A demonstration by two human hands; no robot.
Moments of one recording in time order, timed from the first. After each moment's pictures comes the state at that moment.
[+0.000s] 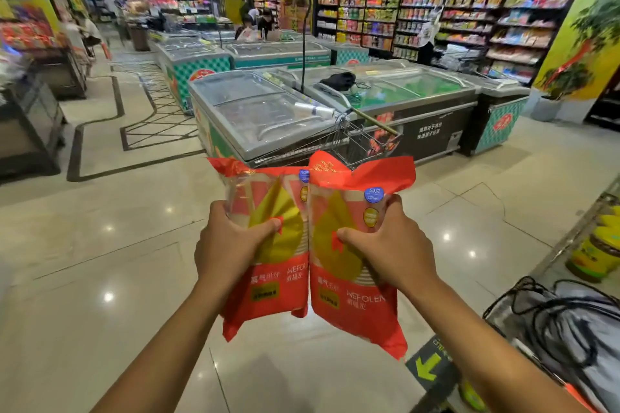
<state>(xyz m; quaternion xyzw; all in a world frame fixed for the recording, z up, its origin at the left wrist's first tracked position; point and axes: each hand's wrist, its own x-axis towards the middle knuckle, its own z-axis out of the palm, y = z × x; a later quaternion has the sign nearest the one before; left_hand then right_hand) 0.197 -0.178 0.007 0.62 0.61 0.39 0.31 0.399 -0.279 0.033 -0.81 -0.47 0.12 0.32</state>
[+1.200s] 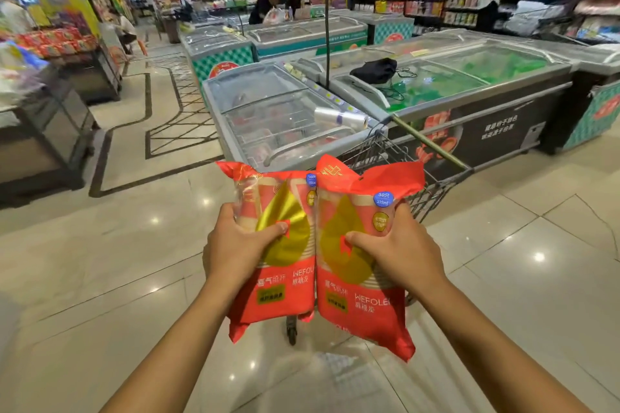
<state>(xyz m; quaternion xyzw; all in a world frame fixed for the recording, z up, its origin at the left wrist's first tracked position) 0.423 0.255 -0.019 0.59 0.66 0.36 0.29 0.651 0.170 -0.007 -0.79 -0.48 0.20 0.32</state>
